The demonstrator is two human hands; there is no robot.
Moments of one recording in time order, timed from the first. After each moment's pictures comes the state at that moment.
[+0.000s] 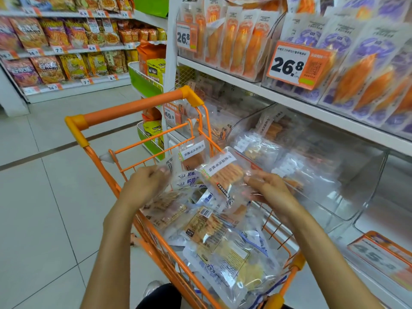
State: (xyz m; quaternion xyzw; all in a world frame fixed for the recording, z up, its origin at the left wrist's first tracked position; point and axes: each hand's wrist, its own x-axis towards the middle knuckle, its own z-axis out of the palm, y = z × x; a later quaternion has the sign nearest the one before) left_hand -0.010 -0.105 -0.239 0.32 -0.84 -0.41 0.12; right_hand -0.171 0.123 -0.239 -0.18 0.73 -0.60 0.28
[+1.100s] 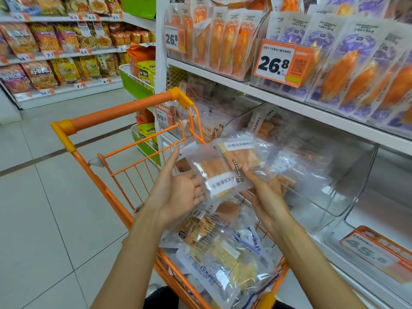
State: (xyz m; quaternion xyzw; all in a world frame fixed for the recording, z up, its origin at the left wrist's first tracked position) left_hand -0.049 -0.041 -0.232 0.15 -0.36 -0.92 -0.01; right_hand -0.151 0.118 -0.238 -0.05 0.55 -0.80 0.23
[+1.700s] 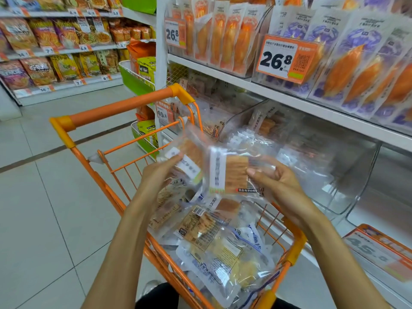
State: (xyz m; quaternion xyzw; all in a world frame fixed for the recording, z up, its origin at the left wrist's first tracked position) left_hand -0.047 -0.071 -0.236 0.34 -0.61 -0.70 0.18; right_hand -0.166 0.153 -0.222 -0.25 0.68 -0.65 0.23
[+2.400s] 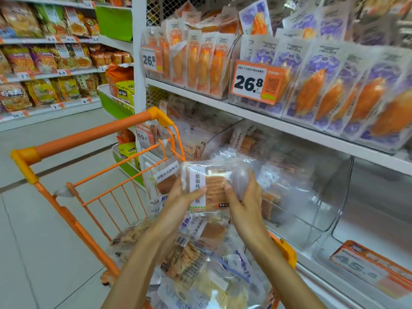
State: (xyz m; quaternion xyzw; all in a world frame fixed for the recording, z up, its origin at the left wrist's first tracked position) left_hand -0.081 -0.018 -0.240 0.17 -0.64 -0.74 0.13; right_hand -0.135 0.117 -0.231 -0.18 0.82 -0.54 0.05
